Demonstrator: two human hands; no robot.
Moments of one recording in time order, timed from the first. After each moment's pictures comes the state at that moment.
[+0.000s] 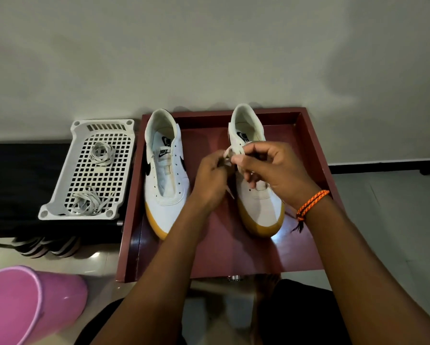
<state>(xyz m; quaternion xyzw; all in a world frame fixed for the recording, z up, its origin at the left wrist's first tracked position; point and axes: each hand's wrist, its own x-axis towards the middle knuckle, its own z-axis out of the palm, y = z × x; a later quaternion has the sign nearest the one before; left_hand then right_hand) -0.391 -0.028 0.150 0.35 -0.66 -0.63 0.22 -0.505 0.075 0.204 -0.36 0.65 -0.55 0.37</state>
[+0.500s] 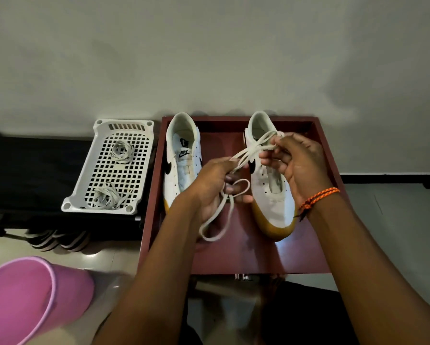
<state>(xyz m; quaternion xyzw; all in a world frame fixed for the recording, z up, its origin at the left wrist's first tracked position) -0.351 -0.038 0.197 0.34 -0.44 -0.83 0.11 -0.502 0.056 0.209 -0.16 0.59 -0.72 0.34</state>
